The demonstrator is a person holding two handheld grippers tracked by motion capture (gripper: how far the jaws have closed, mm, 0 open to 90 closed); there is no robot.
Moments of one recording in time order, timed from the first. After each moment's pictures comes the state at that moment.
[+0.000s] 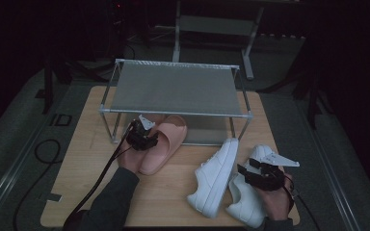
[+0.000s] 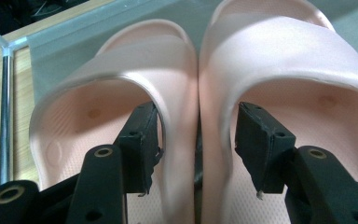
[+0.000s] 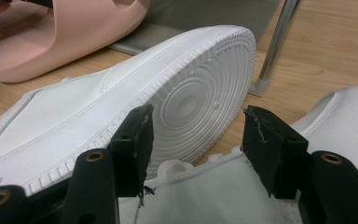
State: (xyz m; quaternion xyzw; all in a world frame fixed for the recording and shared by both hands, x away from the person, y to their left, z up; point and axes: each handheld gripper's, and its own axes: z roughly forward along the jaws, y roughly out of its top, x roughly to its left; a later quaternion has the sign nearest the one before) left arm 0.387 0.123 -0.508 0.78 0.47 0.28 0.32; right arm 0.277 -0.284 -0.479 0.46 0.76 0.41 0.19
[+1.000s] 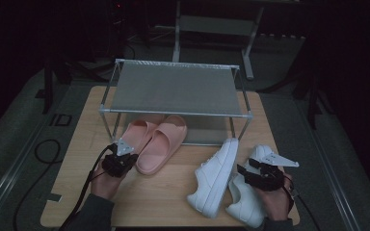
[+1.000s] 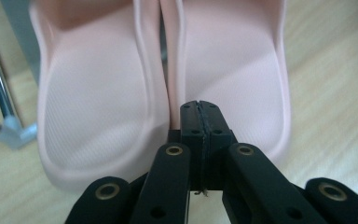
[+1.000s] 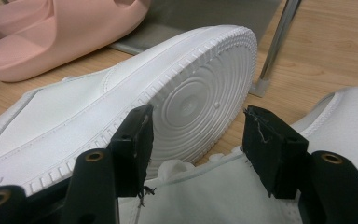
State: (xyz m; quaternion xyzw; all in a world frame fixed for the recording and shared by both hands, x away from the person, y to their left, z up) left arm 0.296 0.178 -0.509 0.82 0.43 0.20 0.32; right arm 0.277 -0.283 -0.479 0.46 0.77 0.41 0.20
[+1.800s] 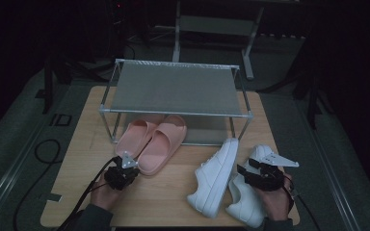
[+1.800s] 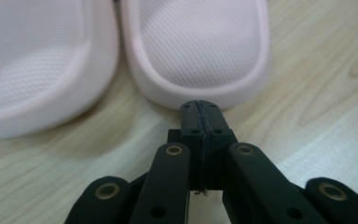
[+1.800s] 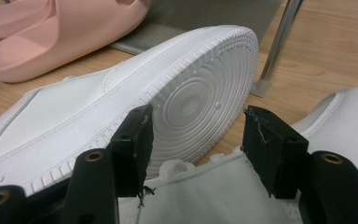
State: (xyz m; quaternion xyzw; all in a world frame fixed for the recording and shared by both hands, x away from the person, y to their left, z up) left arm 0.277 0.168 -0.535 0.86 0.41 0.16 0.28; right arm 0.276 -0.283 -0.479 0.45 0.77 0.41 0.19
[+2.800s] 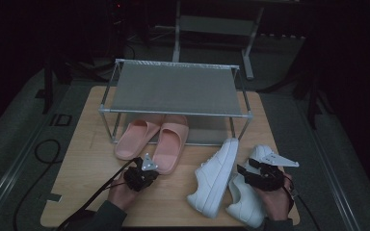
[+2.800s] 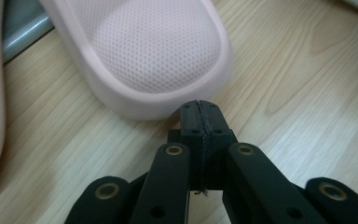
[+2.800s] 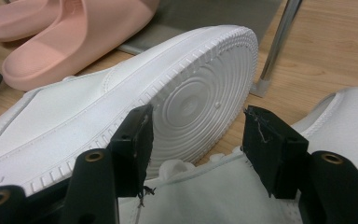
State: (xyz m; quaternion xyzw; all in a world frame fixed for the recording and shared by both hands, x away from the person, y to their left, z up) left arm 0.282 0.120 -0.533 0.88 0.34 0.13 0.30; right arm 0.277 -0.283 -0.479 0.45 0.77 0.41 0.19
